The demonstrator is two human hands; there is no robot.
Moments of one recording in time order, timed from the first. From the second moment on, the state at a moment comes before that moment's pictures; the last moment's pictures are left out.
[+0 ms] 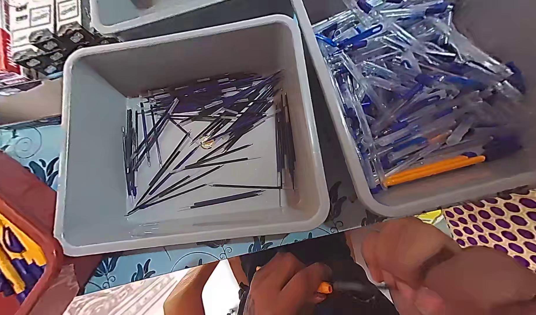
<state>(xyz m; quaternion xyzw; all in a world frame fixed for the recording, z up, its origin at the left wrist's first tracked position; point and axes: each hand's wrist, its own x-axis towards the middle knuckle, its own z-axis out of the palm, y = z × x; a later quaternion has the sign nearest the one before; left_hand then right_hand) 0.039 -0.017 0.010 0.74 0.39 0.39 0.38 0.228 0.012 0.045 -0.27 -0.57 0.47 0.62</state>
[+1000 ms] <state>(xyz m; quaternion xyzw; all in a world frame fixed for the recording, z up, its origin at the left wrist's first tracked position) 0.037 -0.018 0.016 0.75 0.41 0.40 0.33 0.207 -0.006 0.033 -0.27 -0.55 0.58 0.54</state>
